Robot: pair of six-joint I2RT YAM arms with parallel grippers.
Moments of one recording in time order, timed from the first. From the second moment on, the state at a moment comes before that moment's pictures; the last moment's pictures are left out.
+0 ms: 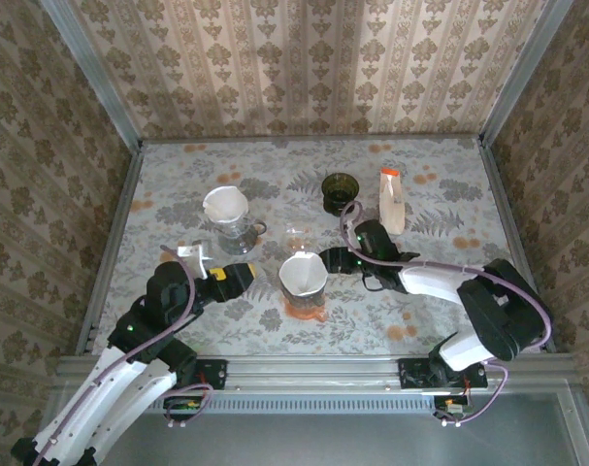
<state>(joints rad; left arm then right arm) -0.62 0.40 0.49 -0.50 0.19 -0.76 0.55 1.50 0.61 0.18 -0.25 0.49</state>
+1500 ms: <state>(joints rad) -0.59 0.43 0.40 -0.48 0.29 -0.81 0.67 1.22 0.57 -0.07 0.11 0.45</state>
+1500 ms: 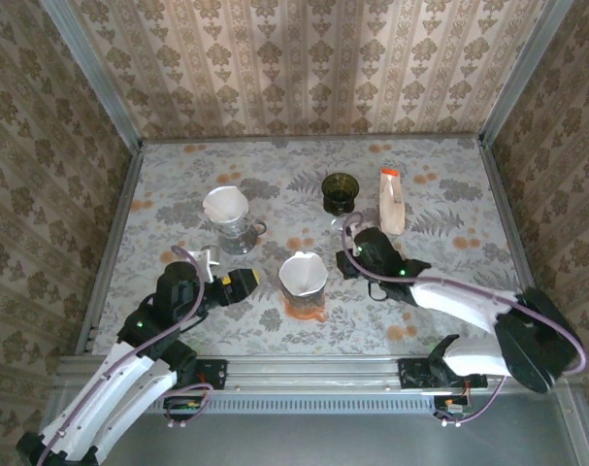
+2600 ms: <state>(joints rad) -0.59 0.47 0.33 -0.37 0.33 -0.86 0.68 0.70 0.45 -0.69 0.29 0.82</state>
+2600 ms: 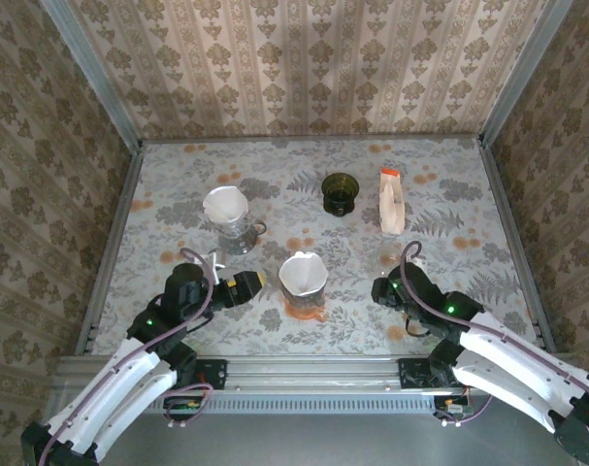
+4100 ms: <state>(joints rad) -0.78 1.14 0.16 0.24 0.50 -0.99 1.12 0.94 0.15 0.21 0.10 0.55</state>
